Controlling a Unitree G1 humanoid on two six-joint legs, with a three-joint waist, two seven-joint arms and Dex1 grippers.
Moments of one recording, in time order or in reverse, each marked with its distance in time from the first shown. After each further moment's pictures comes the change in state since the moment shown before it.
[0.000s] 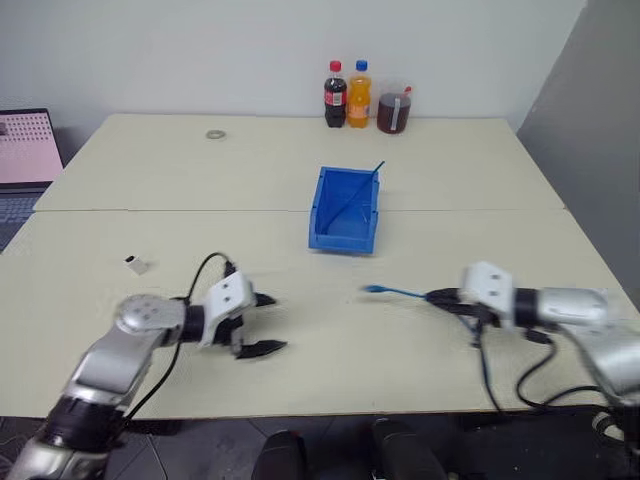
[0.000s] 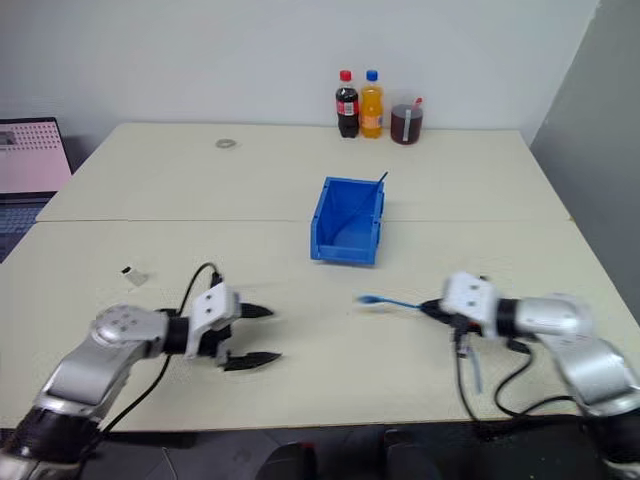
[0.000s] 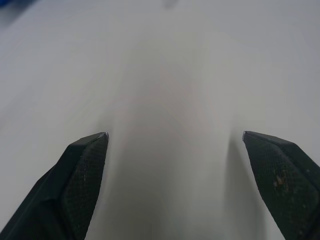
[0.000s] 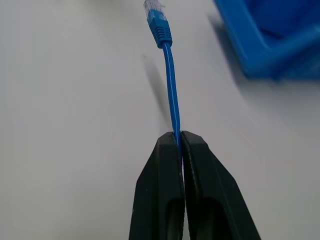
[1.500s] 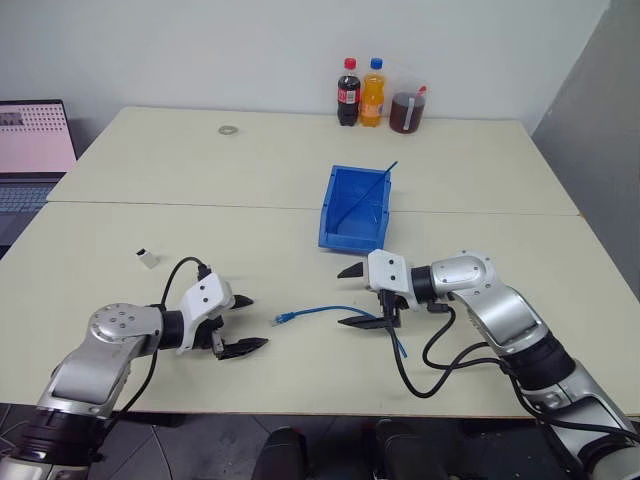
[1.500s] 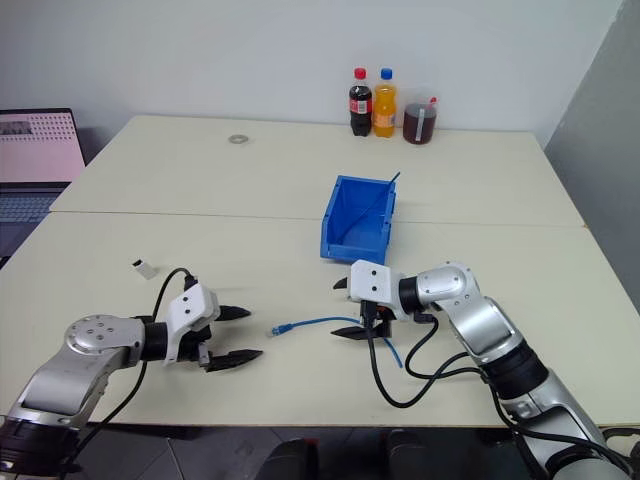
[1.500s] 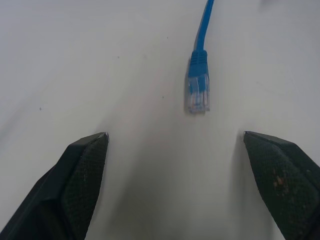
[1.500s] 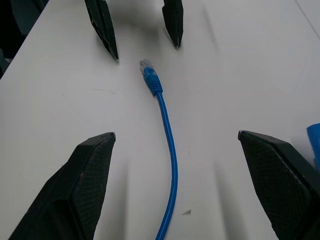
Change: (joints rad) left arm -0.021 -0.005 0.001 0.019 -0.005 0.038 0.062; right arm -0.255 0.229 0.146 0.080 -0.054 0.118 0.105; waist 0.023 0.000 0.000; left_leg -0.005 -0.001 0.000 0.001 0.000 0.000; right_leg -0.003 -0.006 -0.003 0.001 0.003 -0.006
